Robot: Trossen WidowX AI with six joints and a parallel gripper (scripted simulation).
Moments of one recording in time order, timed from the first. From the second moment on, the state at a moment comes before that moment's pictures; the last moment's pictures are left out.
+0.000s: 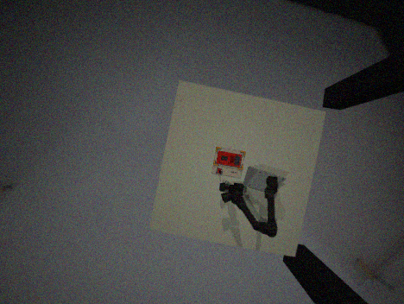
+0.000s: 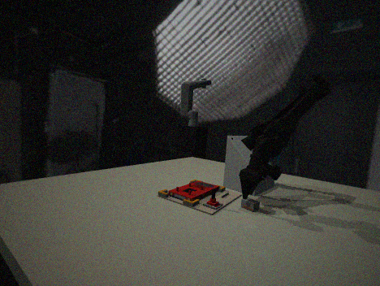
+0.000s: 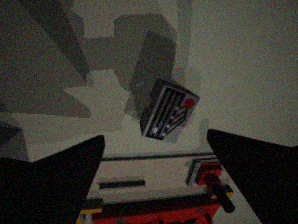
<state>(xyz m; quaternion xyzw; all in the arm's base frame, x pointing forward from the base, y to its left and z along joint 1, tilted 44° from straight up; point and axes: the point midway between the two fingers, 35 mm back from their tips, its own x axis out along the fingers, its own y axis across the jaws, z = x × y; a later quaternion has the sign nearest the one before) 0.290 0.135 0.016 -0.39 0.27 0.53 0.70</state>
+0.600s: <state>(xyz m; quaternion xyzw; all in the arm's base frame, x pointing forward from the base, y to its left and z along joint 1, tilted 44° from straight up) 0.296 0.124 0.044 -0.19 0.34 0.55 0.74</state>
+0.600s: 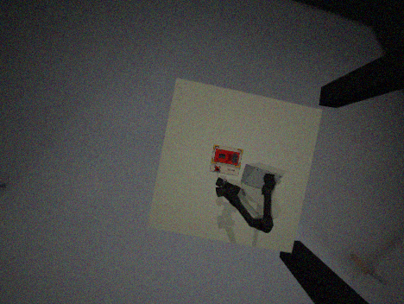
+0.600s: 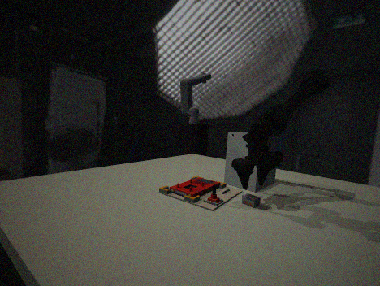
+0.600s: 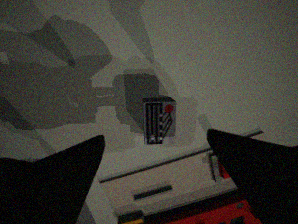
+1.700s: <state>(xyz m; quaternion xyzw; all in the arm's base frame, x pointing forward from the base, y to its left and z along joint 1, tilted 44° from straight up) 0.309 0.150 0.014 -0.19 0.34 0.55 0.74</state>
